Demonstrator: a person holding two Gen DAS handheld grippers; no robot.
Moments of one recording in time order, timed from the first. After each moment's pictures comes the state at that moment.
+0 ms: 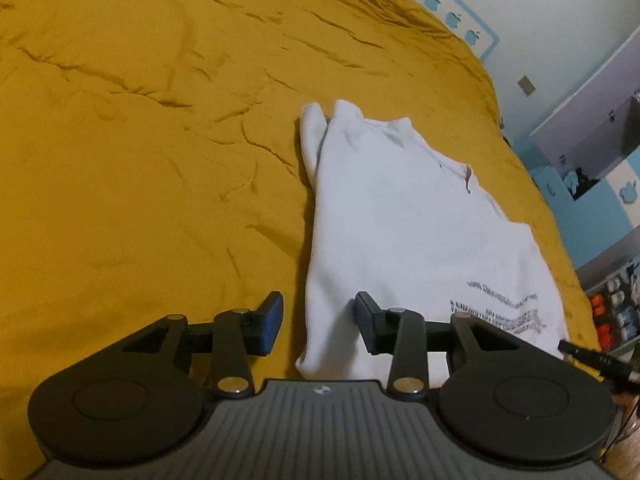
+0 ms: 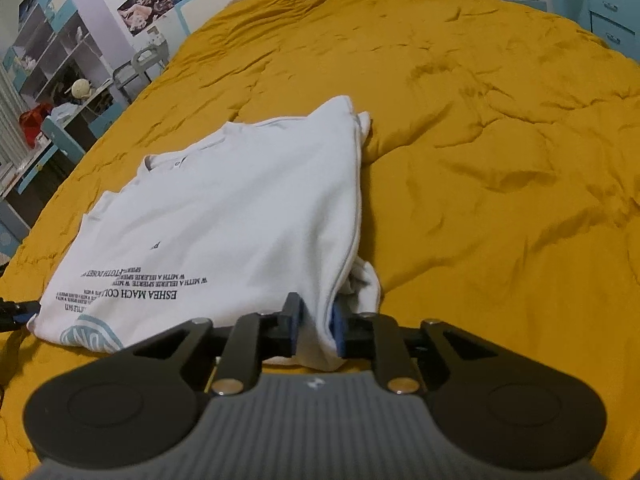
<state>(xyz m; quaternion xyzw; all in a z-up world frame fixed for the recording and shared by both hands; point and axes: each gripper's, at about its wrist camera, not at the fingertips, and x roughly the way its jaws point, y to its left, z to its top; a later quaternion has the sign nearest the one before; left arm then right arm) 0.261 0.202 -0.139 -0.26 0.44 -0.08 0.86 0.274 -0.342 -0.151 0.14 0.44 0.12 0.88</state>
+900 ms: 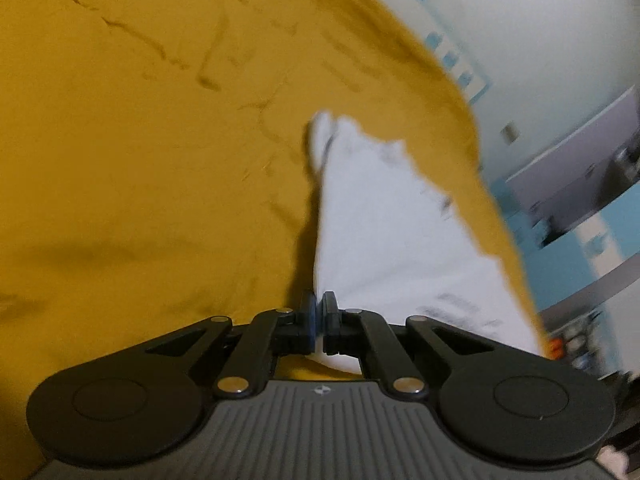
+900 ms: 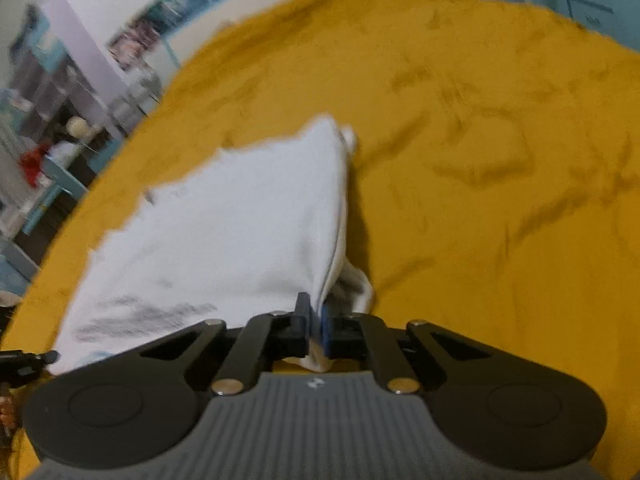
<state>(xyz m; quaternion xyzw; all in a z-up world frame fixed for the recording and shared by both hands) 0.215 0.223 -0.150 -0.36 0.39 -0.10 0.84 0.260 -0.355 -0.126 0.18 0.39 0.13 0.89</state>
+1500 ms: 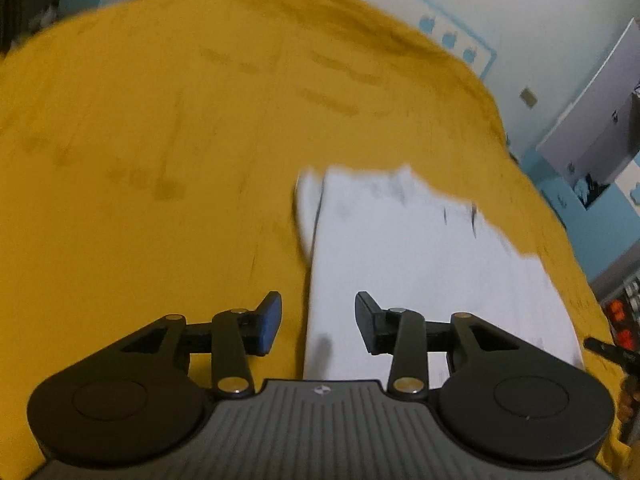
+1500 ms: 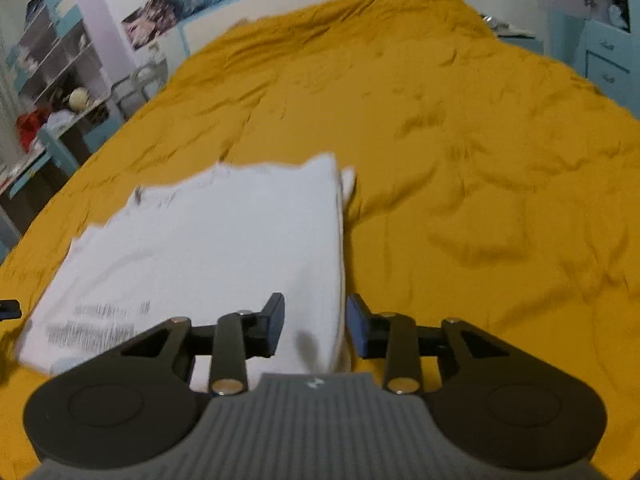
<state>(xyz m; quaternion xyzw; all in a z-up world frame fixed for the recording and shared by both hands) 0.295 0.201 -0.106 -0.21 0.39 -0.05 0.90 0.308 -0.350 -0.119 0.13 0.39 0.11 0.91</state>
